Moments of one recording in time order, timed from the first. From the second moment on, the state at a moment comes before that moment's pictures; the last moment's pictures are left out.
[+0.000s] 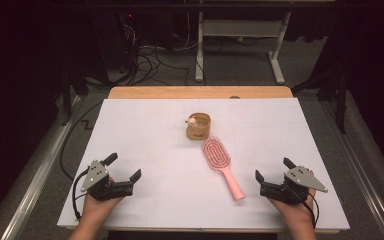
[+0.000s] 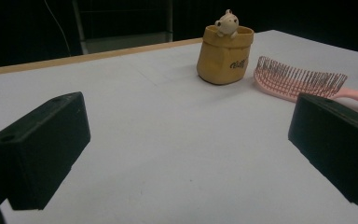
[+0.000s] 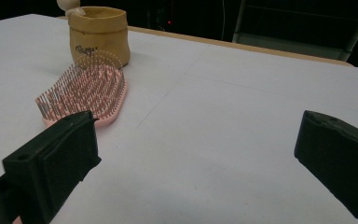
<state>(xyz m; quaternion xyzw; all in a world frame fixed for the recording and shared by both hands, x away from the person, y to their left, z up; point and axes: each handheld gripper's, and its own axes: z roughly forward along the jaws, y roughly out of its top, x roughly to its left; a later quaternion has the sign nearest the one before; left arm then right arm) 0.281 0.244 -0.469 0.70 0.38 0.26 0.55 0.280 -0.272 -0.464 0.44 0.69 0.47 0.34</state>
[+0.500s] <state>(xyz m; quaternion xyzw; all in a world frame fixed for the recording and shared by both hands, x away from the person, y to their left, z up) 0.282 0.242 -0.469 0.71 0.38 0.25 0.54 0.280 -0.269 -0.464 0.44 0.69 0.47 0.34</state>
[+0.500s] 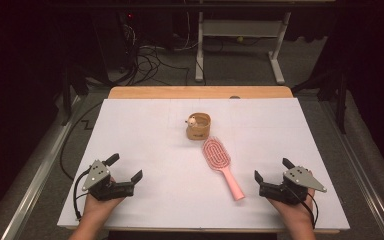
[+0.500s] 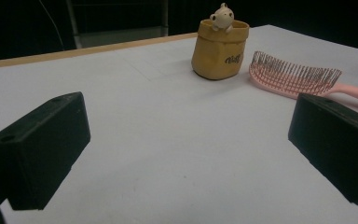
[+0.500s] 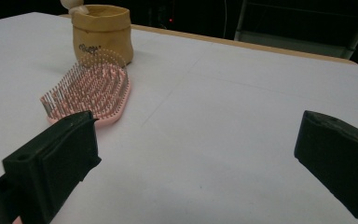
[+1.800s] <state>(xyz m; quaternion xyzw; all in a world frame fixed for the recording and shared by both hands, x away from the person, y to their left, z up) 0.280 0.231 -0.471 0.73 0.34 0.25 0.54 0.276 -0.189 -0.472 0.41 0.79 0.40 0.21</state>
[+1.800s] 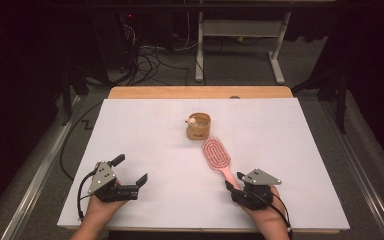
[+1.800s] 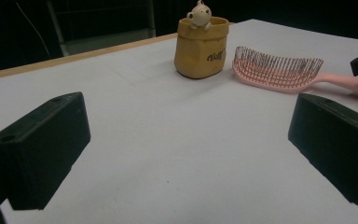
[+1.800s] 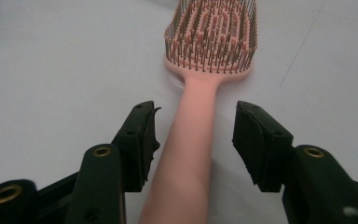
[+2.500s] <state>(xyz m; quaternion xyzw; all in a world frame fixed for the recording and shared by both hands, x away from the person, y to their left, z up) 0.282 0.232 -0.473 0.73 0.35 0.24 0.54 0.291 -0.177 -0.474 0.45 0.80 0.35 0.18</state>
